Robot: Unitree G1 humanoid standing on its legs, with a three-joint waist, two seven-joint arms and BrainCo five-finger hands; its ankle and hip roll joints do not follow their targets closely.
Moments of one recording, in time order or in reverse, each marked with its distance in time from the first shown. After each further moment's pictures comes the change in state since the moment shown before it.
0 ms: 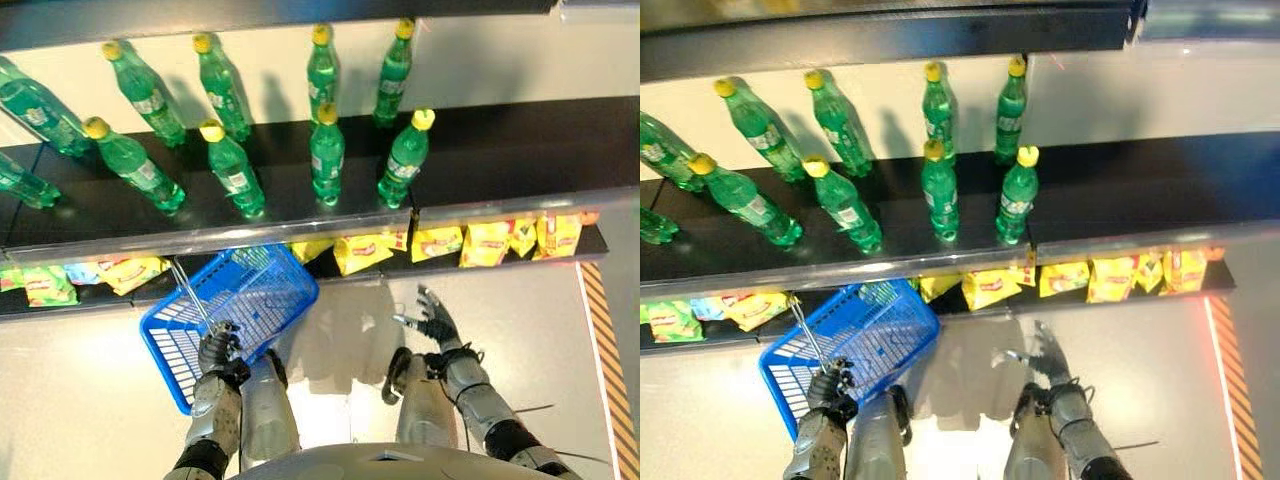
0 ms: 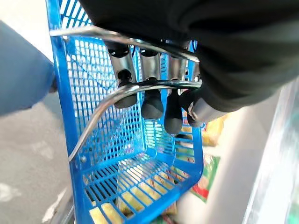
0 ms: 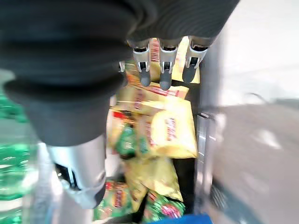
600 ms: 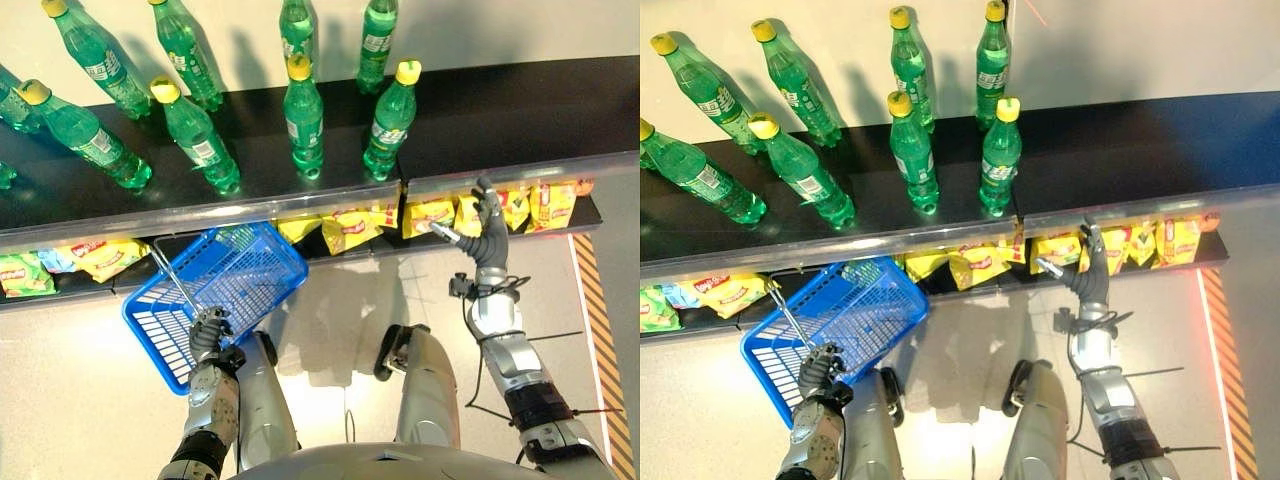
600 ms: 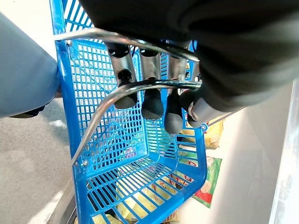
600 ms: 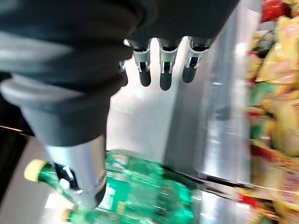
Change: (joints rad) left arm 0.000 0.011 -0.001 -0.038 -0.011 -0.045 0.058; right arm -0.149 -0.042 -0.171 -0.379 -0.068 -0.083 -0.247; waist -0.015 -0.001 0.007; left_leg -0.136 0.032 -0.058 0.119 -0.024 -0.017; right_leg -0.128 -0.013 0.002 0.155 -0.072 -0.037
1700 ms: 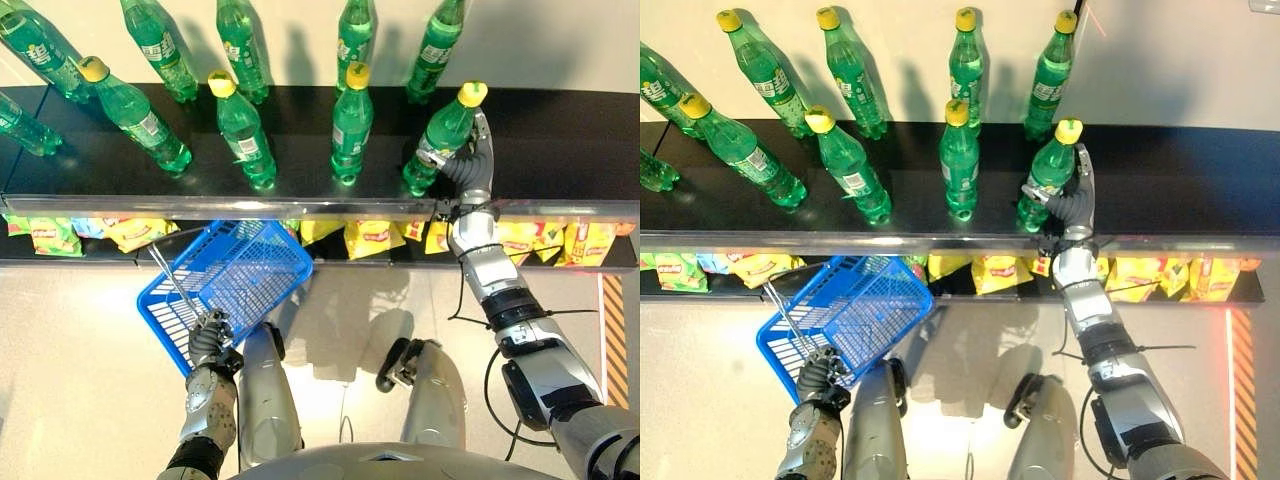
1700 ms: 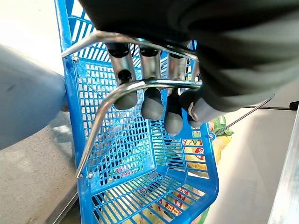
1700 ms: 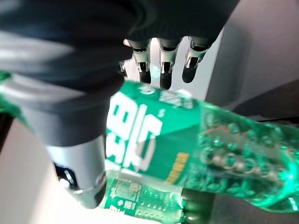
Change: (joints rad) left arm 0.030 0.012 -0.020 -0.034 -0.068 0.014 -0.046; right arm -0.414 -0.012 0.048 0.333 0.053 0.081 -0.001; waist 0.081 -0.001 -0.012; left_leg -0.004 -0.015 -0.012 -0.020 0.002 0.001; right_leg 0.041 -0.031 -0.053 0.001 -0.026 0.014
